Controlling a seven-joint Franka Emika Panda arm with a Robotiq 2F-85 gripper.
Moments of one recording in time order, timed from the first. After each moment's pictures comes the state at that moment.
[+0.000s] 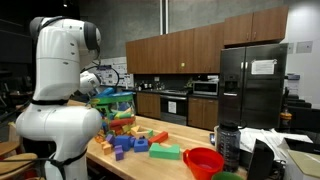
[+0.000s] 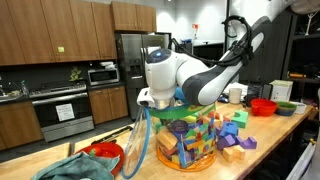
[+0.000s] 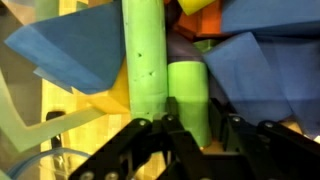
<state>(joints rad) 0.41 0.12 0.39 -2.18 -0.66 2.26 -0.31</state>
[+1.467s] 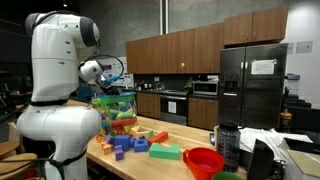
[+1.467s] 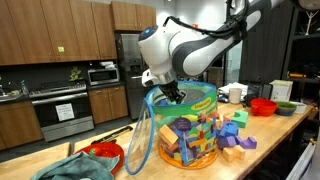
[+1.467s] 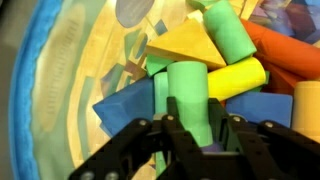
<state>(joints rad) 0.37 0.06 0.38 -2.03 -0.62 1.88 -0.67</state>
